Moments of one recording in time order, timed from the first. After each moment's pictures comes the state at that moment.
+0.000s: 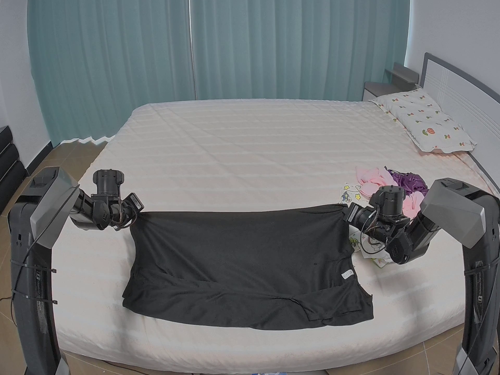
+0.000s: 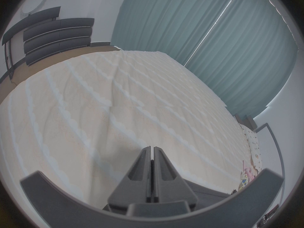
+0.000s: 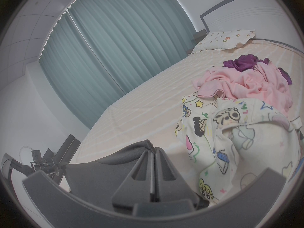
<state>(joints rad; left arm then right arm) 0.06 2.48 -1.45 -0.40 0.00 -0.63 0.18 2.44 -1.07 -1.04 0.06 0.55</state>
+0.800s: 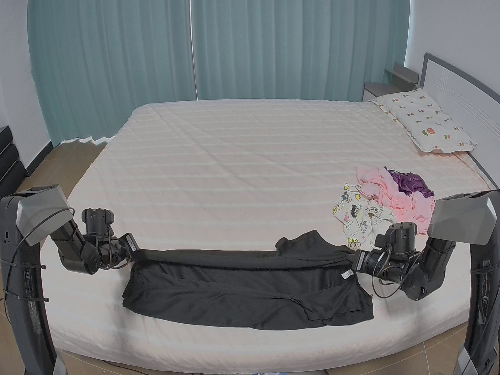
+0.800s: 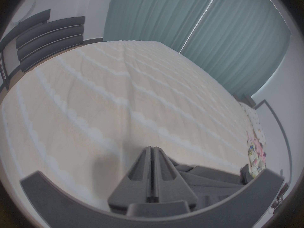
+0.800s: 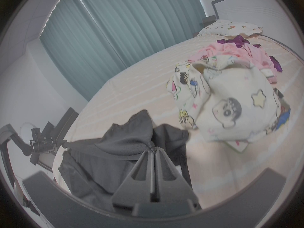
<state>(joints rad) 0.09 2.39 -0.88 -0.81 -0.08 -0.46 0.20 2.39 -0.61 -1.21 0.15 0.39</state>
